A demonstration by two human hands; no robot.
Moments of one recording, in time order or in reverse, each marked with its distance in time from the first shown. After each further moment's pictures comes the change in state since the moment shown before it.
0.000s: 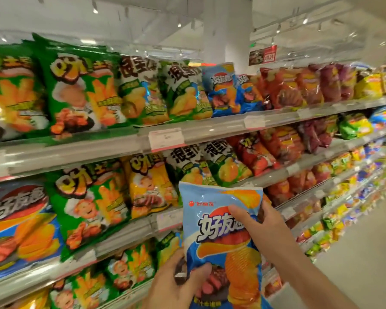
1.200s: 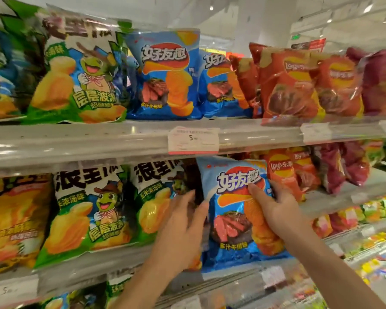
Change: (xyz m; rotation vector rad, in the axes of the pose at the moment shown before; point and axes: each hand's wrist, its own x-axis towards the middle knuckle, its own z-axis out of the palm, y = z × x) left_hand 0.292 0.086 0.257 0.416 0.218 0.265; right_hand 0.351 0.090 -0.223 0.011 0.020 -0.007
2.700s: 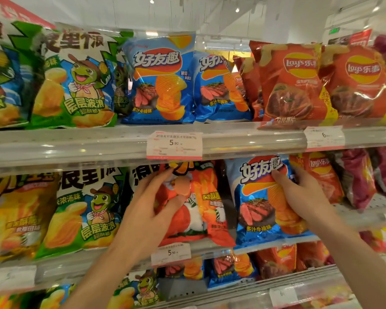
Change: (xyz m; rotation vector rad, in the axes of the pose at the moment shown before) left_hand 0.021 0.008 -0.015 0.224 0.266 0.185; right_hand 0.093 0.010 -0.061 -0.128 -0.041 -0.096
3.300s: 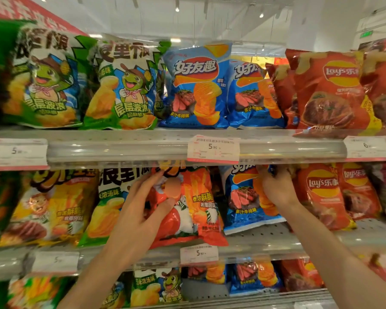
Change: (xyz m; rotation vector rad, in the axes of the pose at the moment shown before) left_hand -0.023 -0.036 -0.061 -0.005 0.101 -0.023; right_hand 0.039 -0.006 0.106 0.069 -0.019 -0.171
